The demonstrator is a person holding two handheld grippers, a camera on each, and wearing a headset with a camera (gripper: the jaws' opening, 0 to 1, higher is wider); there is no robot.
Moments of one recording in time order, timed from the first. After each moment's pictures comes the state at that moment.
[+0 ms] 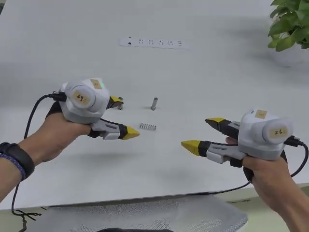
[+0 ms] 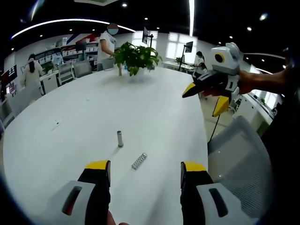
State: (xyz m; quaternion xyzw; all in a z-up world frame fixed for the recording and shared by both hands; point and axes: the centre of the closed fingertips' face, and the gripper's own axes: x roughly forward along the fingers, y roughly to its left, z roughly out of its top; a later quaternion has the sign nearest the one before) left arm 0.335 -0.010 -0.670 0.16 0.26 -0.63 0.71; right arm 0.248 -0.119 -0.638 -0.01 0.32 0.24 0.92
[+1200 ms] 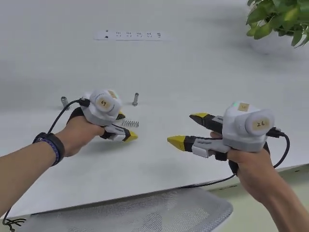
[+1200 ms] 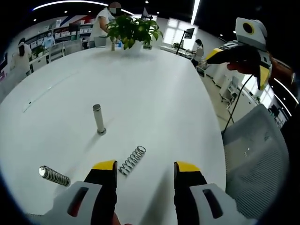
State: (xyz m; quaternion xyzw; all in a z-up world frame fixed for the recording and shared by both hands) left arm 0.328 -0.062 -0.769 0.18 0.34 -0.64 0.67; right arm 0.245 -0.127 -0.644 0.01 0.33 0.23 0.92
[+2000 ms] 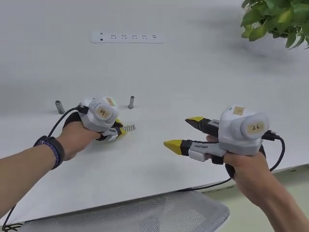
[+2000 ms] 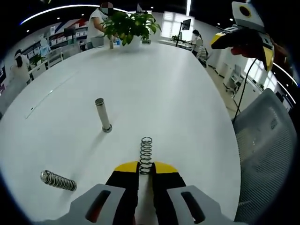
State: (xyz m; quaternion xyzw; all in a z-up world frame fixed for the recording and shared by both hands) left arm 0.341 -0.062 -0.785 0.22 0.33 -0.63 0.67; right arm 0.245 -0.129 -0.646 0.01 0.33 0.23 0.91
